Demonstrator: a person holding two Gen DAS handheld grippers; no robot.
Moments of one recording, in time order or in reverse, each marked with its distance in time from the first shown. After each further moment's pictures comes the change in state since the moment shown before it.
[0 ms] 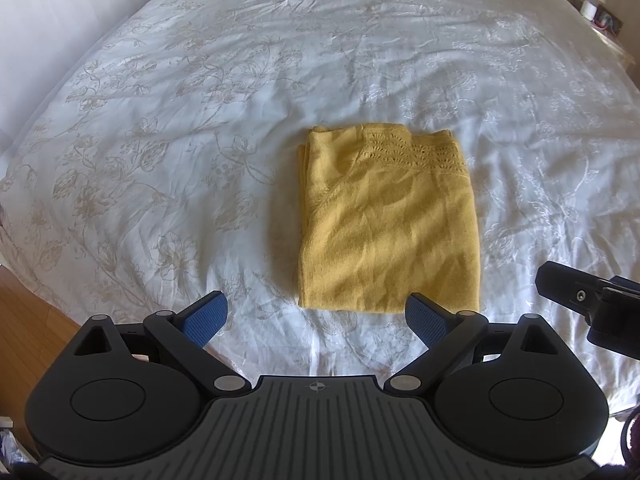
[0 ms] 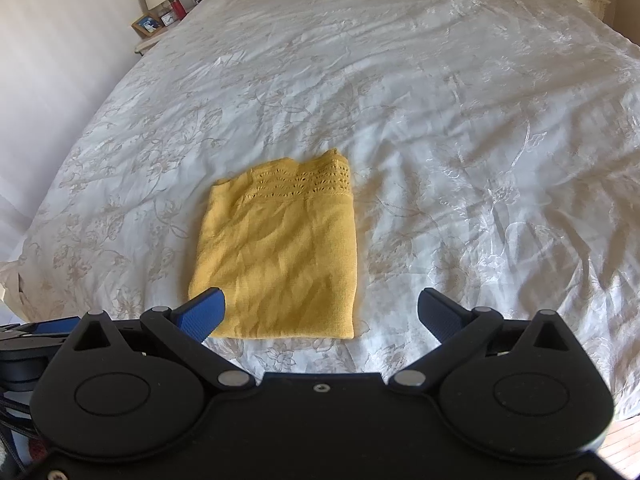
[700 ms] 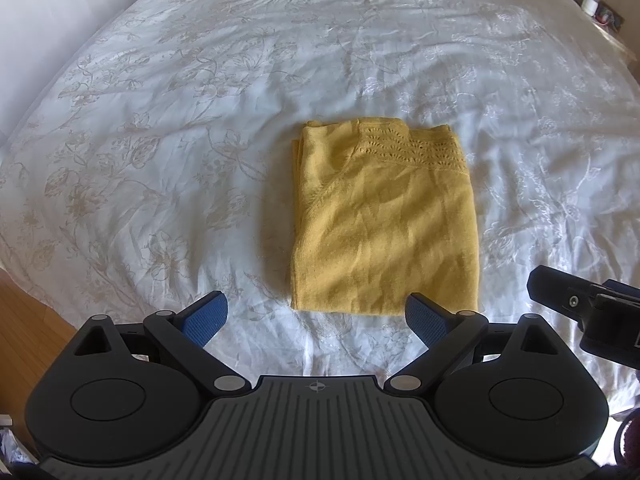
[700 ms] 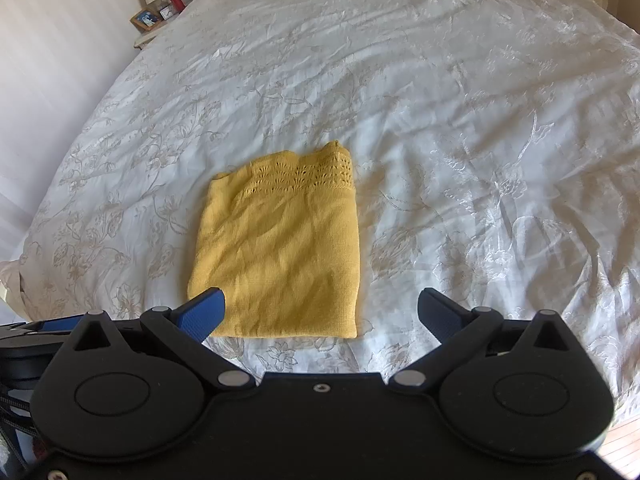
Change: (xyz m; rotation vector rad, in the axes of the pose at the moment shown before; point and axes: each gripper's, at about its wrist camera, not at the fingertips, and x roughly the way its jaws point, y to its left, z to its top) left arm 0.011 -0.006 0.007 -0.001 0.026 -0.008; right arm 0.010 -0.001 0.002 0.013 0.026 0.011
